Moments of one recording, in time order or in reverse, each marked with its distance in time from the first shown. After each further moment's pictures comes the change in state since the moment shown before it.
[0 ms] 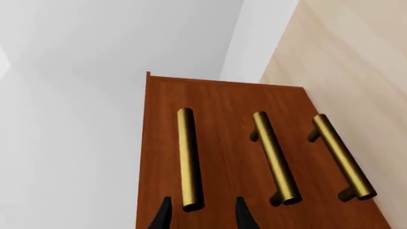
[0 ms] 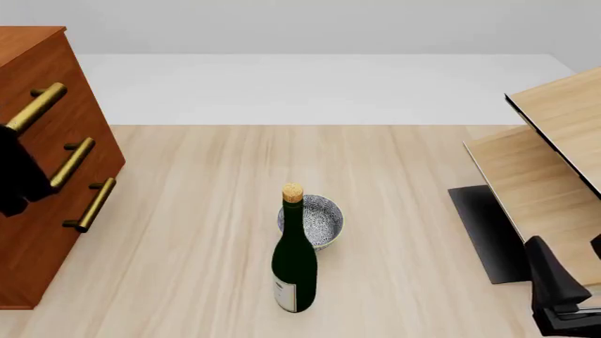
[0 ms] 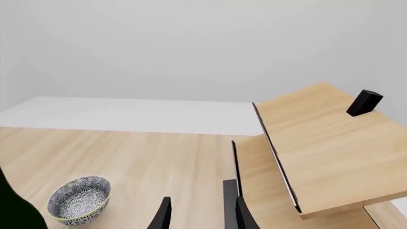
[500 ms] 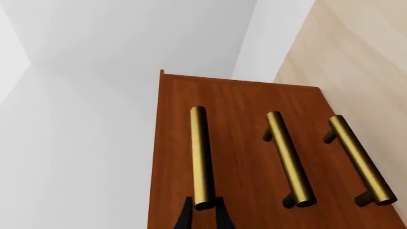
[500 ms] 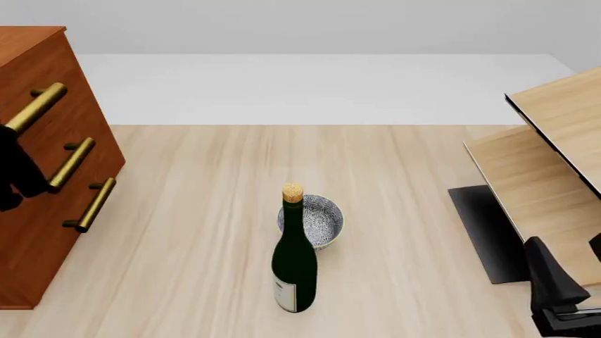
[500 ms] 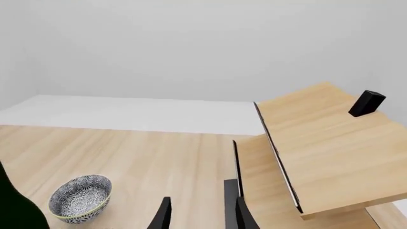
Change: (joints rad) left arm 0.012 0.000 -0.001 -0.051 0.010; right arm 0.007 0.001 0.000 0.002 -0.005
